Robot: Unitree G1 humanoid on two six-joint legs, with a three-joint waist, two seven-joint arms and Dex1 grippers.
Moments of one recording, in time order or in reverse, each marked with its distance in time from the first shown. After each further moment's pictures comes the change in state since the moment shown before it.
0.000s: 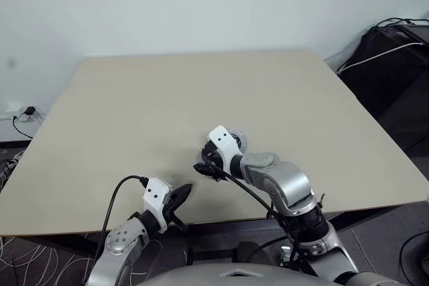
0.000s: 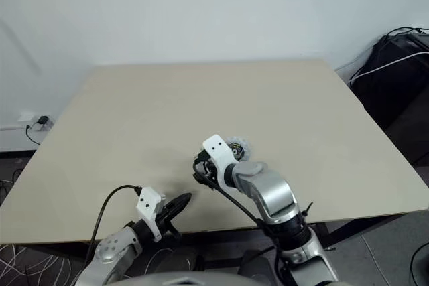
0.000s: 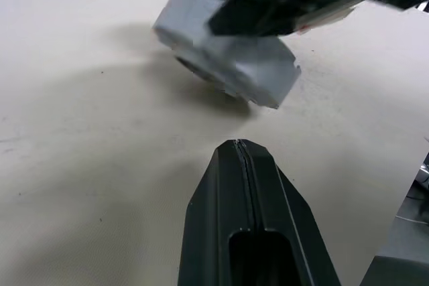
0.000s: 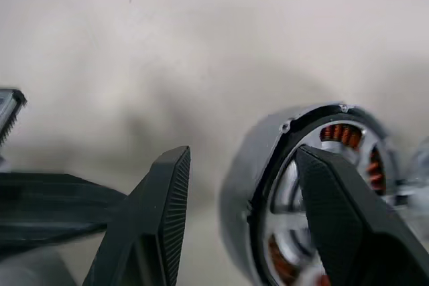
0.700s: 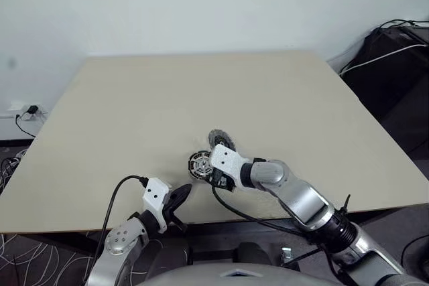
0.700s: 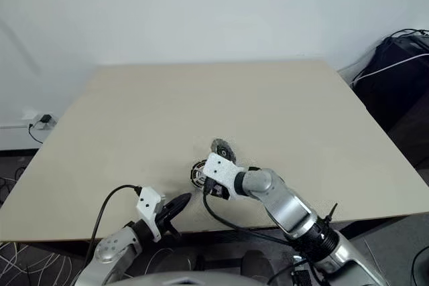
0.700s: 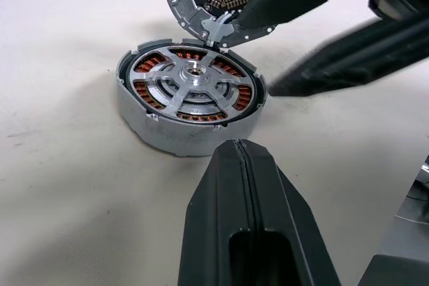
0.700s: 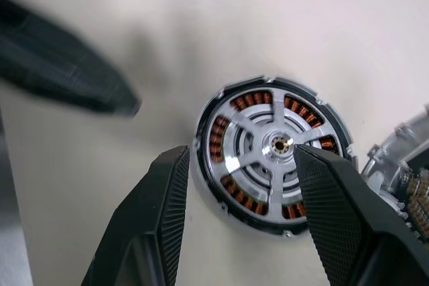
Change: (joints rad) left arm 0.000 0.006 0.000 0.000 0.000 0.000 -0.001; right arm 0.038 -0.338 0.280 0.027 -0.163 -0.549 0.145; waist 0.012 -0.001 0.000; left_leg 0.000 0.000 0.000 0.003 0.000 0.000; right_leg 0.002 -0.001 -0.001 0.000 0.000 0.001
